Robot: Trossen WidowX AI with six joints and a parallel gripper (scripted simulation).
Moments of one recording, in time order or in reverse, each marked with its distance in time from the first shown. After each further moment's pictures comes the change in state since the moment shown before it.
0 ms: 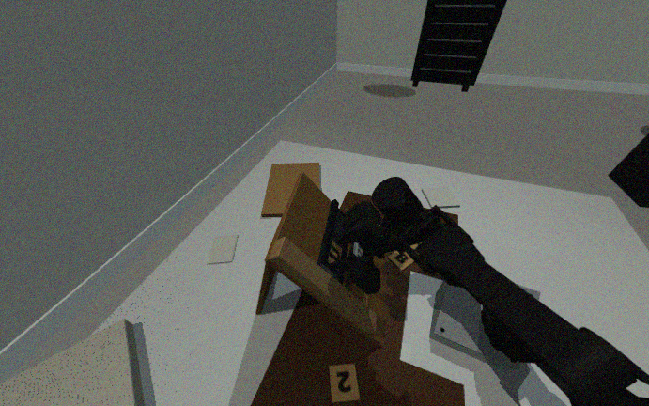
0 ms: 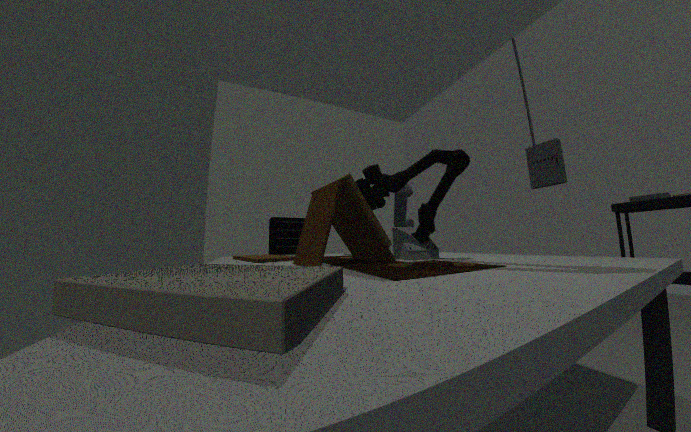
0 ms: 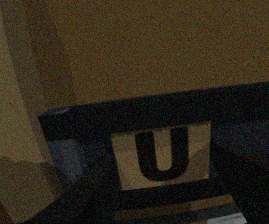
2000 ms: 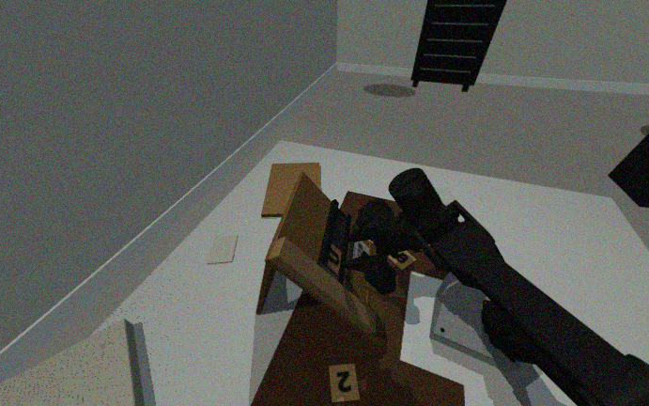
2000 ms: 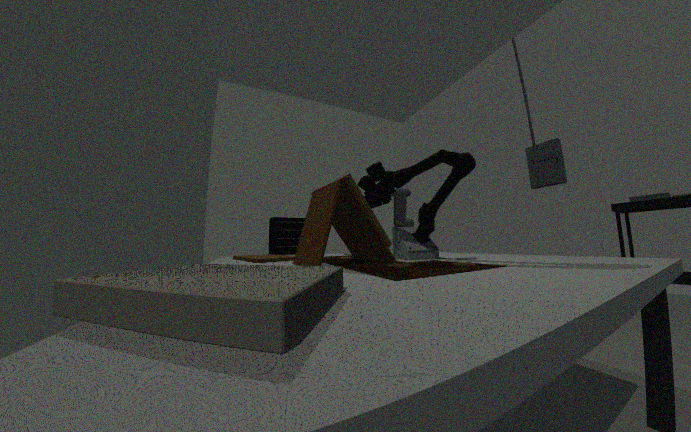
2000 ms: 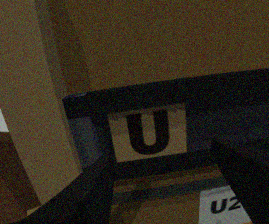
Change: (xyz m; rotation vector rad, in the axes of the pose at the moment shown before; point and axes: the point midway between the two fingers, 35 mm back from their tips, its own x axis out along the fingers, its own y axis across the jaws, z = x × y) arm -0.028 0.004 -0.003 0.012 0.001 -0.013
